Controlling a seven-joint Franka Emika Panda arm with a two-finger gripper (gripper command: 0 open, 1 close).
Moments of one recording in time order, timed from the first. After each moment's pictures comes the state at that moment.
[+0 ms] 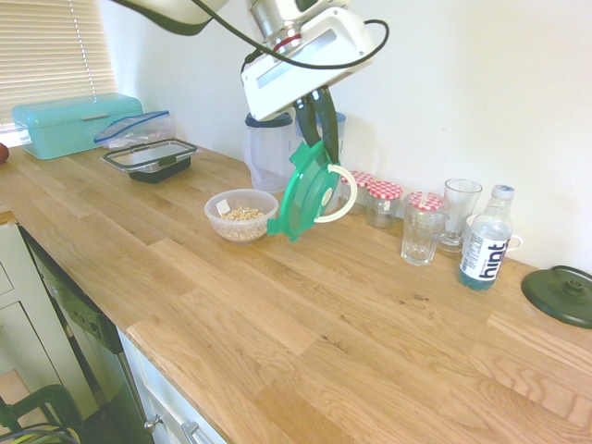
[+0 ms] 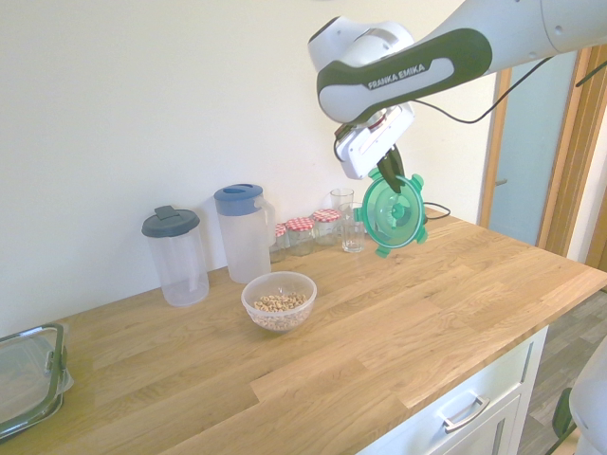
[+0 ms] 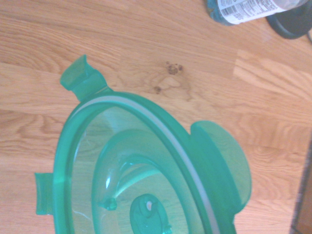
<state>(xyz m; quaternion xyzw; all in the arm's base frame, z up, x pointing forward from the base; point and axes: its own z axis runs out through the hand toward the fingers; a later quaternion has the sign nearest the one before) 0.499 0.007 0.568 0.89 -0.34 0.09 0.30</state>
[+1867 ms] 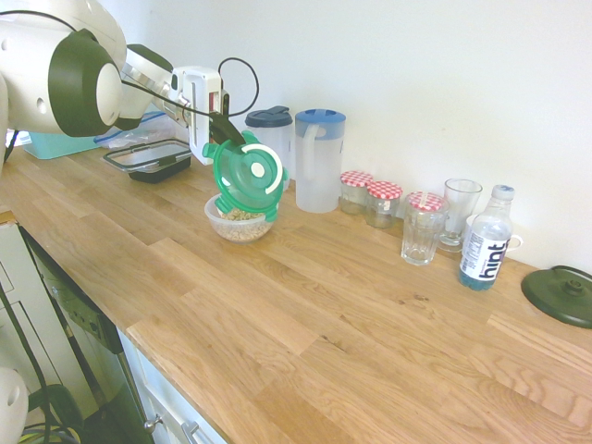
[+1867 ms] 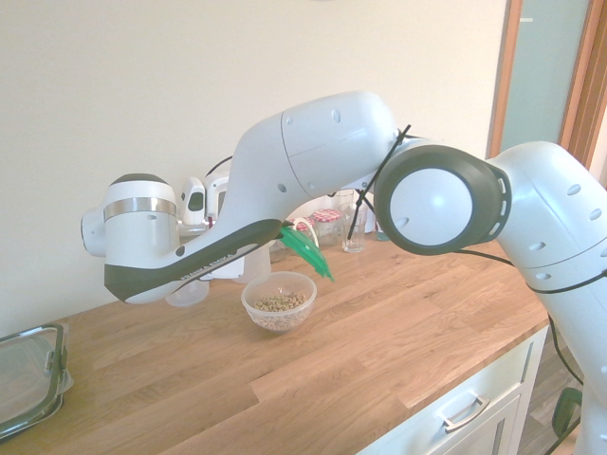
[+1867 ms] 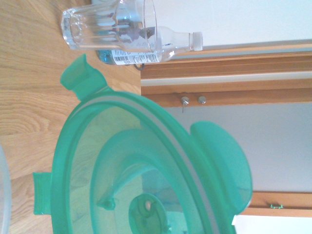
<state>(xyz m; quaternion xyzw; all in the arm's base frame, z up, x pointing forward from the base) 0.567 0.307 0.426 0.68 -0.36 0.24 0.59</state>
